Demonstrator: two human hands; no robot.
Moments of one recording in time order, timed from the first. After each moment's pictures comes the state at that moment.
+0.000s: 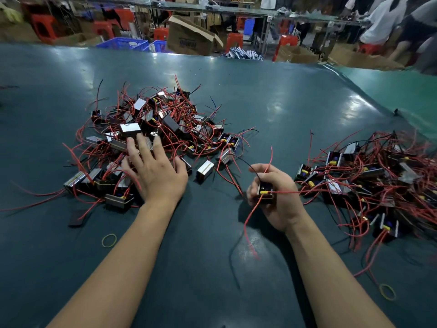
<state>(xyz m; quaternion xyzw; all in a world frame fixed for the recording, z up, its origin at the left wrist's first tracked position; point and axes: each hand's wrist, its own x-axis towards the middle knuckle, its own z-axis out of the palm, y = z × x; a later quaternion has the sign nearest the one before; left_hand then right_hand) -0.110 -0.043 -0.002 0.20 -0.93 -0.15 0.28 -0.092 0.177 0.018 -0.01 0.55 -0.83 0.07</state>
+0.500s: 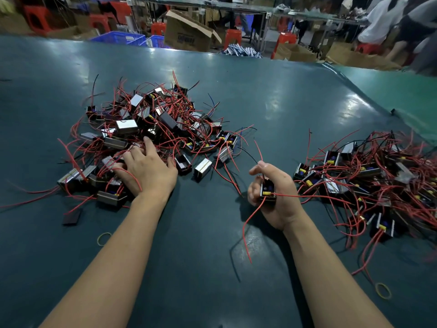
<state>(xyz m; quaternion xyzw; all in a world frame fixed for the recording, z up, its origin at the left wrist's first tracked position) -0.126 -0.054 -0.003 0.28 -0.93 -0.13 0.21 -0.097 0.179 0.011 -0.02 0.53 -0.85 0.07</state>
